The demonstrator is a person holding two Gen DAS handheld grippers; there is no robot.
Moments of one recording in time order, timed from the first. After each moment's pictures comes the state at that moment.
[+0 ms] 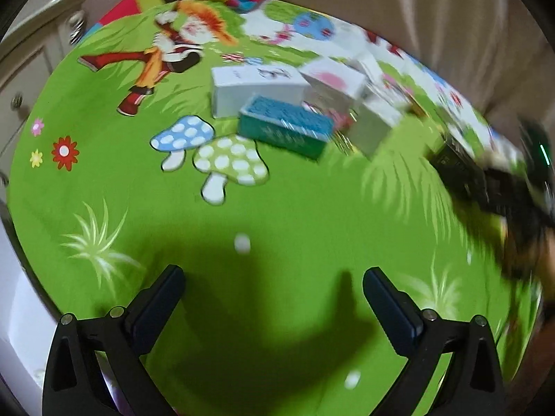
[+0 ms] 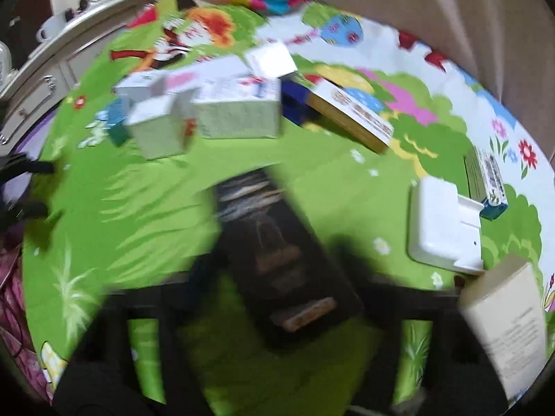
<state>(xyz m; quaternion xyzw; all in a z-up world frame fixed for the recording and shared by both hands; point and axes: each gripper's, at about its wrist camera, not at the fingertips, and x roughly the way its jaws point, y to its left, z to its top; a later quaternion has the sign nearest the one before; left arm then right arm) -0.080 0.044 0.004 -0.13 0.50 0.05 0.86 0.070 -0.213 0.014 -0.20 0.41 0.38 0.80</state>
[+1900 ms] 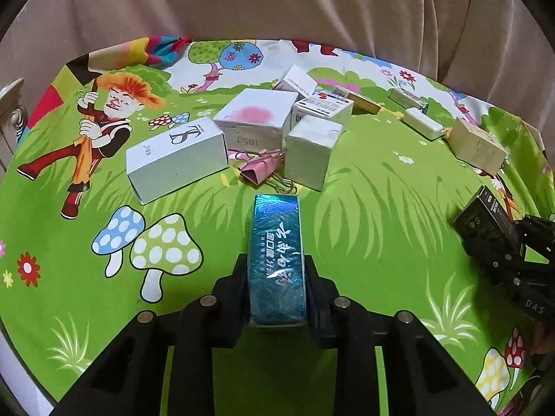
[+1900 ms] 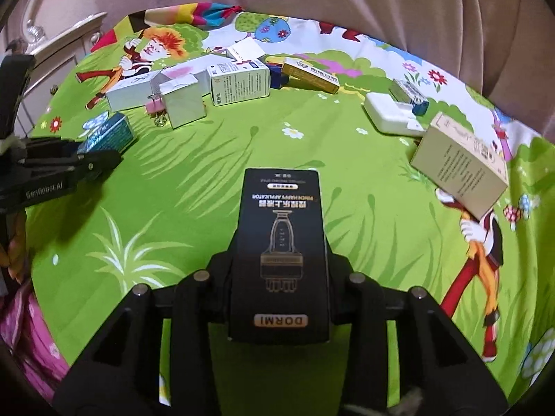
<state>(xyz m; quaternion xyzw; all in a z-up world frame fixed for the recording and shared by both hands) -0.057 0.001 0.005 0.02 0.43 -0.04 0.90 -0.055 -0.217 0.016 -0.12 0.41 0.21 0.88</state>
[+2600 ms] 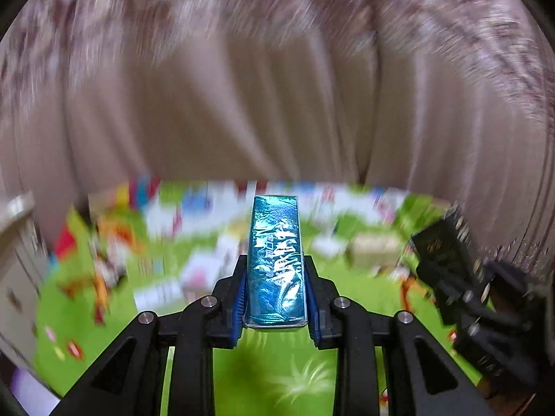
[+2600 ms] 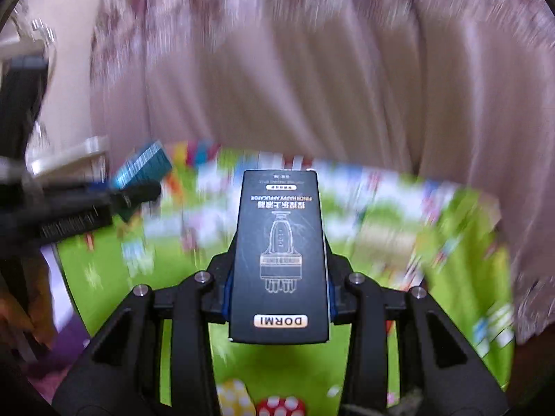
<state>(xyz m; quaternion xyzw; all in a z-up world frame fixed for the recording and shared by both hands) -0.163 -0.073 0.175 0.04 0.19 -0.12 0.97 -0.183 -0.253 0.153 -0.01 0.13 0.14 0.98</state>
